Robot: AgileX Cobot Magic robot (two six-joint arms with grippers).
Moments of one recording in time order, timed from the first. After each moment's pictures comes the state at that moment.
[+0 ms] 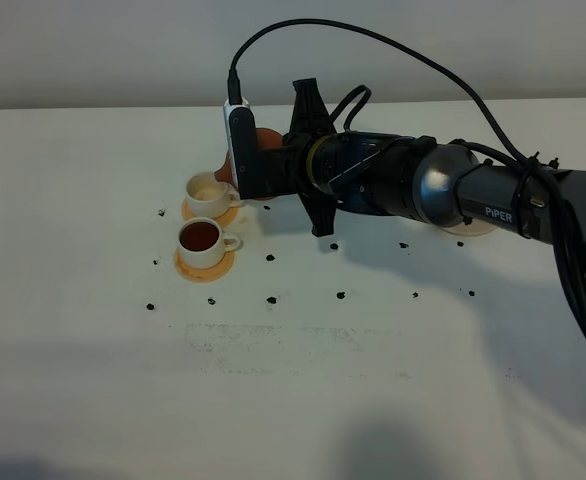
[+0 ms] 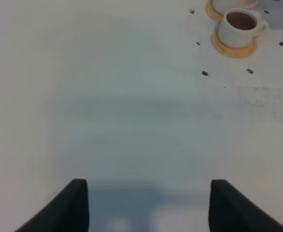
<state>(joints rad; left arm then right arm) 0.04 0.00 -0.45 -0.07 1.06 0.07 0.68 2.19 -1.56 -1.08 0.25 -0.21</state>
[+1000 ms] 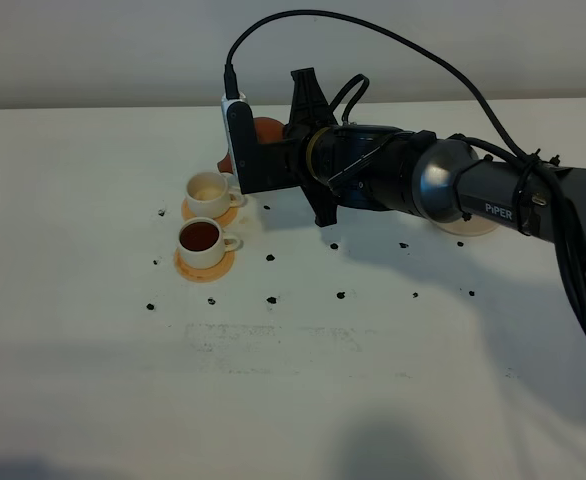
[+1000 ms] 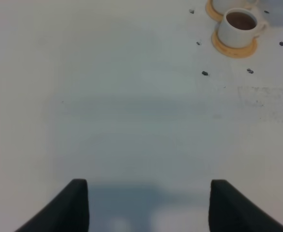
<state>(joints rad) 0.04 0.00 -0.45 -0.07 1.06 0.07 0.68 2.19 -1.58 -1.13 0.27 -0.21</state>
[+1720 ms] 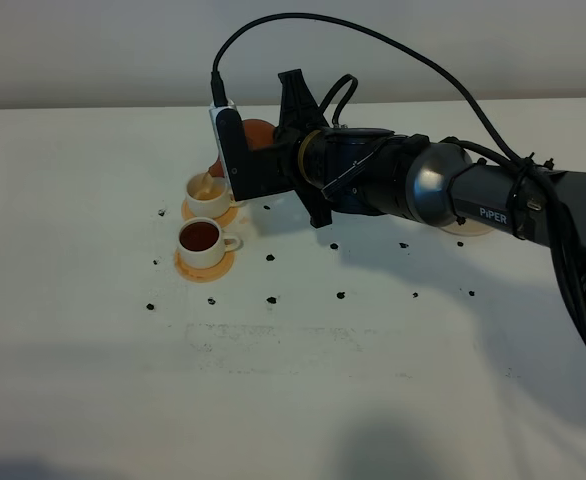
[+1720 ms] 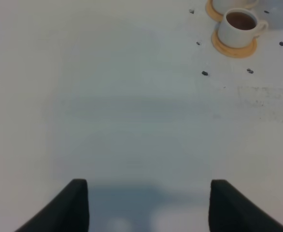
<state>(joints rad) 0.04 0.00 -0.45 -0.07 1.06 0.07 0.69 2.19 -1.58 -1.18 0.26 -0.21</state>
